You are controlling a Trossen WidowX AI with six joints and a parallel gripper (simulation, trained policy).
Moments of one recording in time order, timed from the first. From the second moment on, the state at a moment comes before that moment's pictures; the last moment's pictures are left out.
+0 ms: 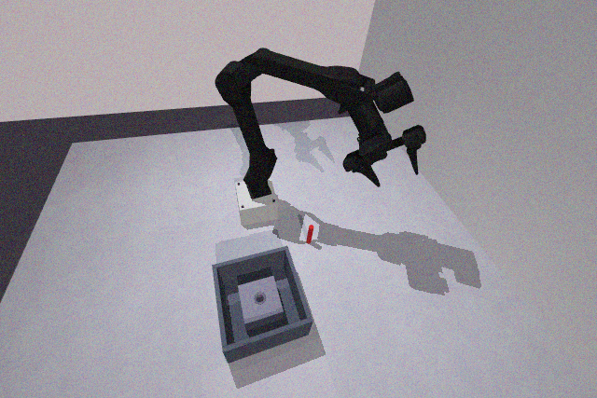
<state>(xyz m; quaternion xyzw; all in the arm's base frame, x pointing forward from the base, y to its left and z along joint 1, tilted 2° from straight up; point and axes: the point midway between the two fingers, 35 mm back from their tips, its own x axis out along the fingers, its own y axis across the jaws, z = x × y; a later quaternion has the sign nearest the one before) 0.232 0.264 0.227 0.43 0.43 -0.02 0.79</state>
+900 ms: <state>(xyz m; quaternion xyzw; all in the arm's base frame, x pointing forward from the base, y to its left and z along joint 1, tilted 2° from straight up) 0.197 0.127 0.140 0.25 0.62 -0.26 0.69</state>
